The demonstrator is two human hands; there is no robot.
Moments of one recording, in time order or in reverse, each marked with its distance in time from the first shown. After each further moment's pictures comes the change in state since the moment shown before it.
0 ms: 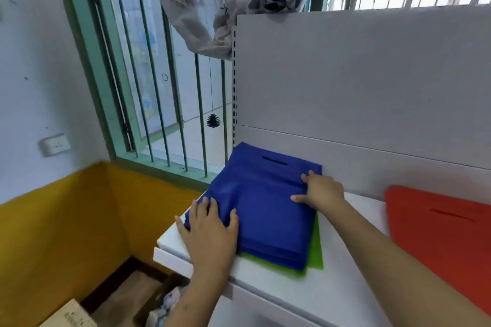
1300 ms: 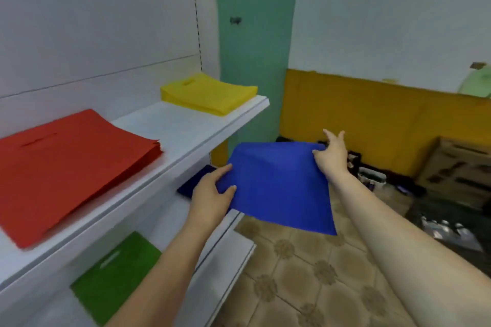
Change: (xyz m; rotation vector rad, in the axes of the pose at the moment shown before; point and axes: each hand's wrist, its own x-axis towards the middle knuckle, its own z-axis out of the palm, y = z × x) left_hand -0.410 0.245 -0.017 -0.869 -1.378 1.035; right_hand -0.648 0.307 0.070 0.566 0.904 1.589
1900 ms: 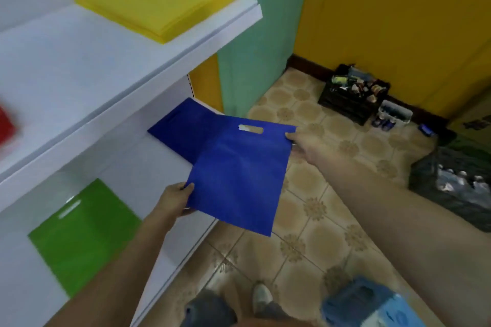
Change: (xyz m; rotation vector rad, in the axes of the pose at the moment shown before) left_hand 0.109 -0.177 0.136 -0.244 -0.017 -0.891; right_hand 0.149 0.160 0.153 0.385 -0.609 0.735
